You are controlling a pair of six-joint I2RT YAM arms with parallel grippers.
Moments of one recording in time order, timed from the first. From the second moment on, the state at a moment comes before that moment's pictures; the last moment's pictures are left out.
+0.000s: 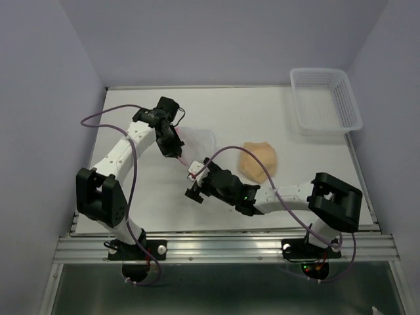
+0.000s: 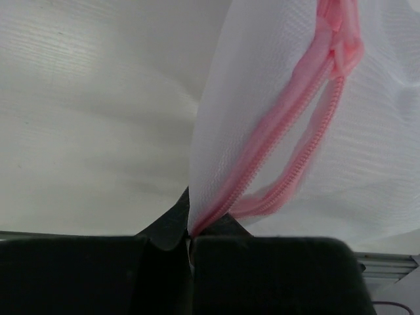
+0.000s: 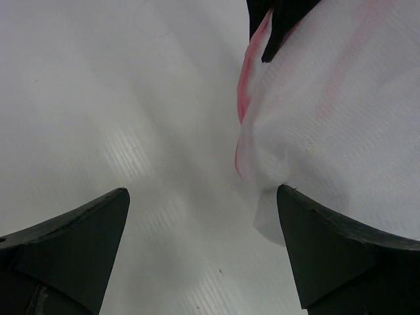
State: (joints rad) left arm -0.39 1.59 1.43 -1.08 -0.01 -0.82; right arm 1.16 1.60 0.79 0.51 0.23 -0.22
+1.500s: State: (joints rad) left arm -0.44 1.48 1.30 -1.11 -0.06 -0.60; right arm 0.63 1.56 1.16 -0.09 -0.34 0.18
